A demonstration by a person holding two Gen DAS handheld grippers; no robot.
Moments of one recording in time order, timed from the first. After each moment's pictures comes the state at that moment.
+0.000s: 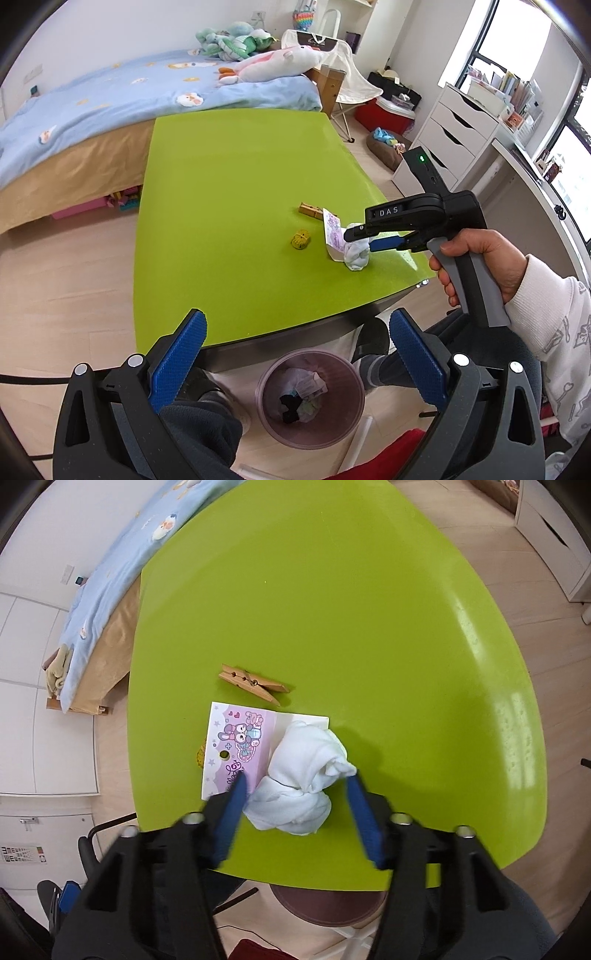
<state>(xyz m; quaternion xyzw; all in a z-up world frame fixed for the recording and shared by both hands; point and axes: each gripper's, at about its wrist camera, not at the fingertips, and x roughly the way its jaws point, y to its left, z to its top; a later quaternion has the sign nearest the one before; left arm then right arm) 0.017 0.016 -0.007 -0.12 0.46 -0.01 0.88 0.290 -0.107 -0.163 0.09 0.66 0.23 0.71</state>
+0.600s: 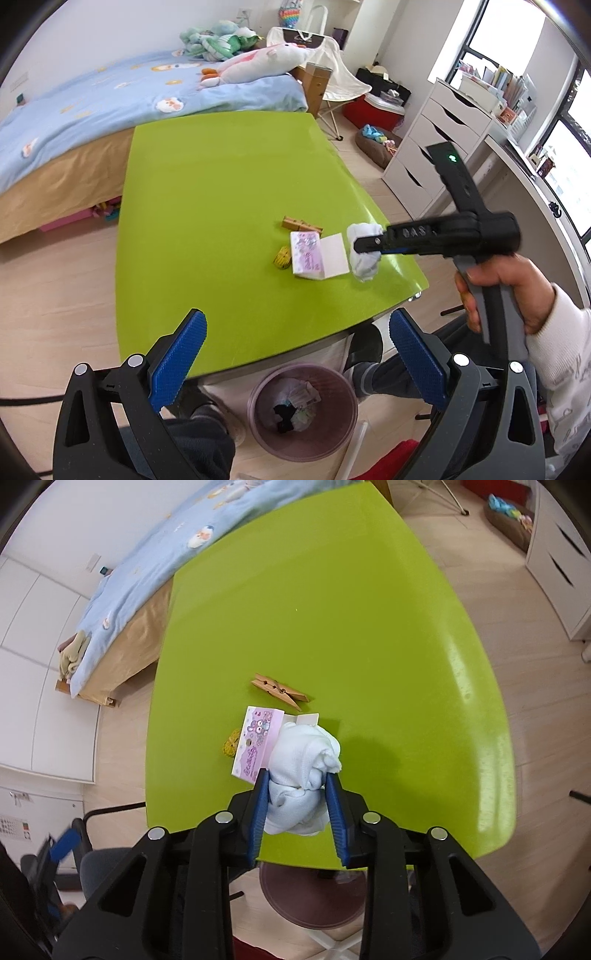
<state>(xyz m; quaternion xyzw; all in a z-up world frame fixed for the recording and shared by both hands) 0.056 0.010 -0.006 -0.11 0.46 -0.04 0.88 0.267 -0.128 -0.113 0.05 0.61 0.27 0.74</state>
